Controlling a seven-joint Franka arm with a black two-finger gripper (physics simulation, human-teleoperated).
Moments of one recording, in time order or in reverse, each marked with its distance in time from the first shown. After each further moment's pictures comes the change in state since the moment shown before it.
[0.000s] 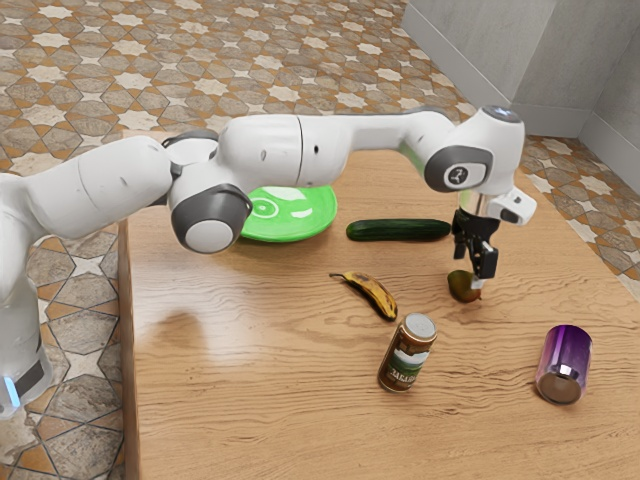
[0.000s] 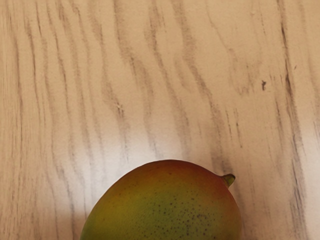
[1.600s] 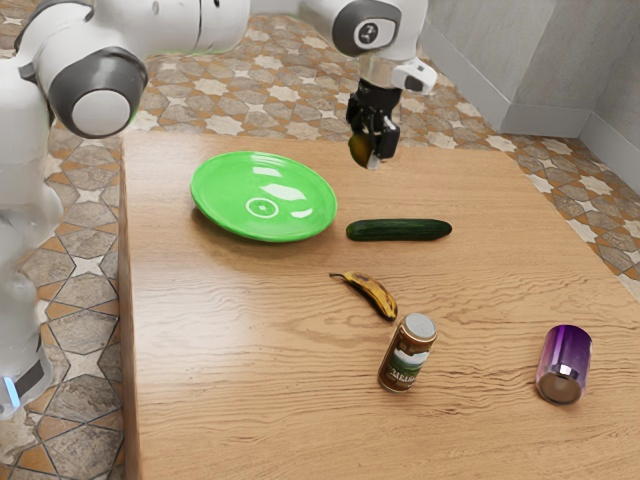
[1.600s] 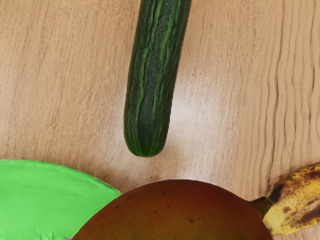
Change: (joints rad) arm -0.491 -0.763 0.715 -0.863 0.031 -0.078 0.017
